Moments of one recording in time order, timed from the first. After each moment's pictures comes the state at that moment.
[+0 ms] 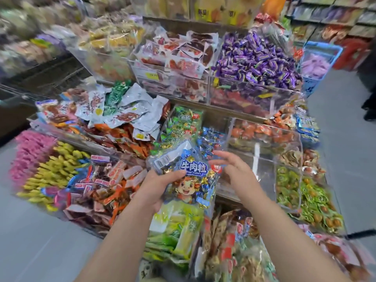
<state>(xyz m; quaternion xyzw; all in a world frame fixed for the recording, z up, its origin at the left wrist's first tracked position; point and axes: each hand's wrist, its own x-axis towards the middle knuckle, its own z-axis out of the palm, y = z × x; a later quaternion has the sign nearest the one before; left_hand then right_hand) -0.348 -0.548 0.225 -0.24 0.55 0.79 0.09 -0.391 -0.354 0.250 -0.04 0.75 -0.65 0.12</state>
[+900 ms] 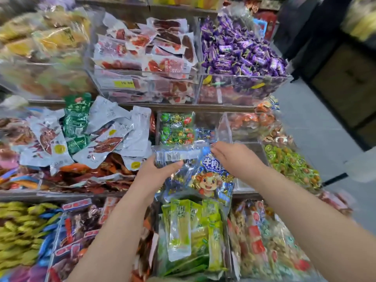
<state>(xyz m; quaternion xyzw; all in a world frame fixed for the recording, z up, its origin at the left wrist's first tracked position) -0.472 -0.658 0.212 -0.11 0.71 0.66 0.19 -0.464 -0.432 0.256 -0.08 0.99 -0.10 0.02</state>
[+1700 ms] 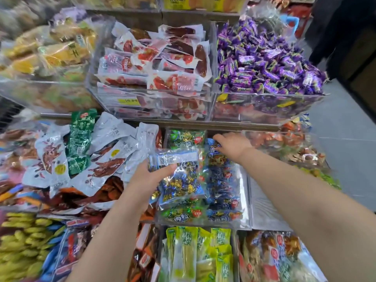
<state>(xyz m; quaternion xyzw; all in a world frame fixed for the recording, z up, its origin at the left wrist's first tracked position) -0.534 -0.657 0.222 -0.16 0.70 0.68 0.17 -0.648 -0.387 0.175 -0.14 0.98 0.08 0.08</state>
